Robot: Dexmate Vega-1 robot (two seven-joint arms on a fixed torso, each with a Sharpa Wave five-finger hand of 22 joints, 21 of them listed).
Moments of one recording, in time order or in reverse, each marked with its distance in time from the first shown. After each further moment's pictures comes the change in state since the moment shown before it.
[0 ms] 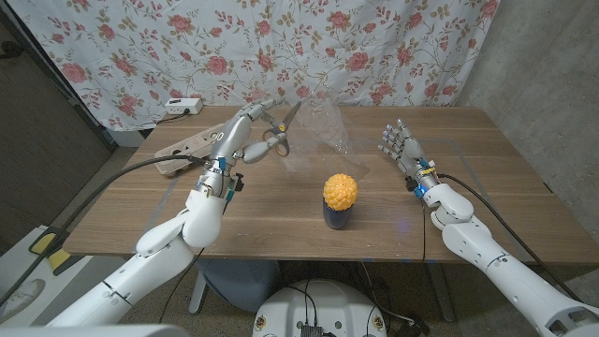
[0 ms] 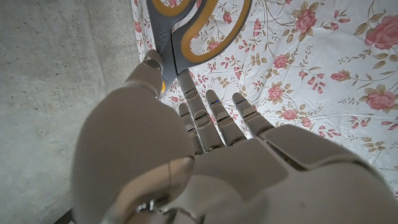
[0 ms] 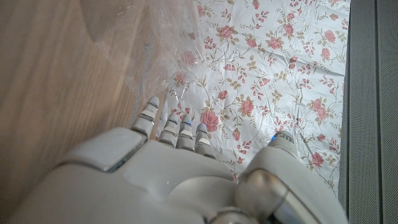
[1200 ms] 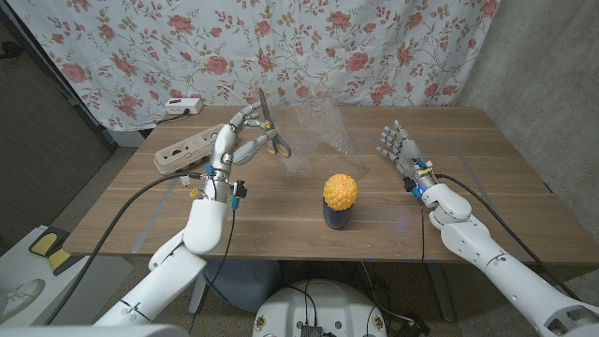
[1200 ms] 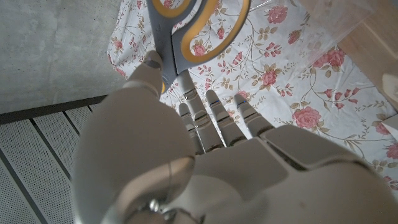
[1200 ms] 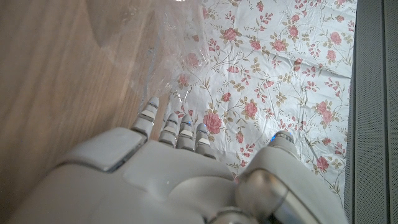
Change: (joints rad) left arm 0.051 -0.141 -0.033 0.041 -0.445 -0.118 -0.135; left_hand 0.001 0.007 -0.019 0.003 0.001 0.003 0.004 -0.007 0.000 -0.010 -0.010 0.004 -0.005 0.000 0.000 0.000 0.011 -0.011 0.011 0.000 0.000; right arm 0.007 0.000 -0.010 -0.001 -0.009 -0.019 -0.011; right_hand 0.000 0.000 0.000 0.000 -0.004 0.000 0.000 0.000 0.000 0.000 0.000 0.000 0.000 0.000 0.000 0.000 0.000 -0.005 -0.006 0.000 0.000
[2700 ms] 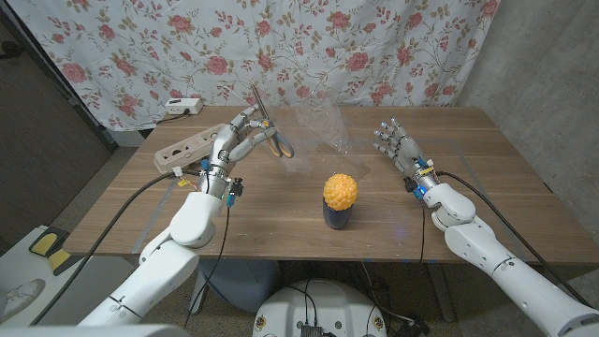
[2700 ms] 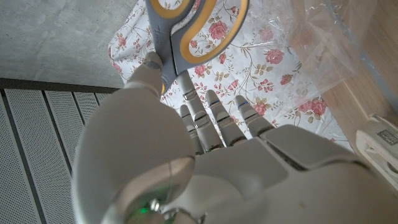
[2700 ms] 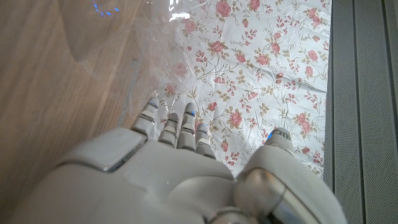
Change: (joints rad) left arm 0.003 0.054 -0.034 -0.045 -0.291 0.046 -0.187; left_hand -0.001 0.009 -0.018 0.007 0.007 -0.025 0.012 -0.005 0.000 -0.013 -0.013 0.011 -0.001 0.000 0.000 -0.009 0.017 -0.014 0.022 0.000 0.005; right arm -0.048 -0.042 0.006 -0.097 -0.015 0.025 0.014; right_hand 0.029 0.029 0.019 -0.019 0.000 0.000 0.000 0.000 0.000 0.168 -0.032 0.074 0.034 0.014 -0.014 0.008 0.000 0.000 0.000 0.000 0.000
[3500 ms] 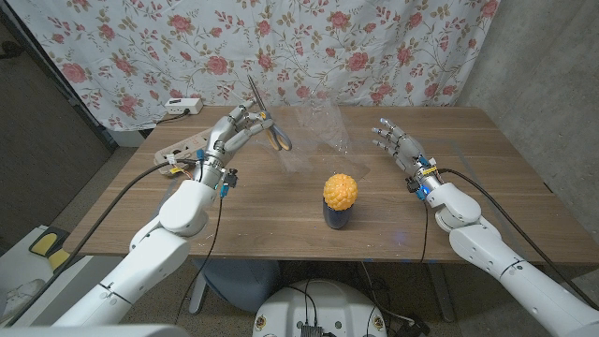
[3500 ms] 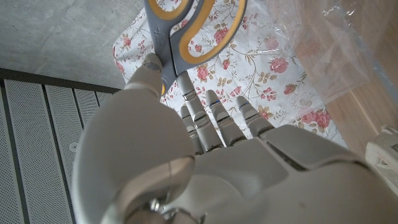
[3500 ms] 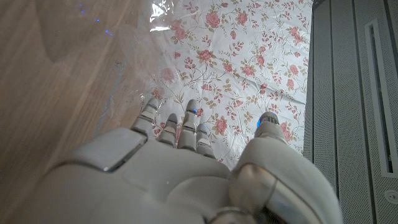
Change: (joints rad) left arm -0.043 0.041 -0.026 0.009 -0.148 0.026 -0.095; left_hand -0.008 0.008 -0.012 0.004 0.004 -0.013 -0.004 0.000 0.000 -0.005 -0.005 -0.002 -0.004 0.000 0.000 -0.004 0.009 -0.011 0.011 -0.007 0.000; right arm -0.037 -0.044 0.010 -0.067 -0.030 0.044 0.014; right_hand 0.143 0.043 0.074 -0.037 0.008 -0.018 -0.018 0.000 0.000 0.026 -0.019 0.015 0.047 -0.022 -0.014 0.000 -0.001 -0.025 0.000 0.000 0.000
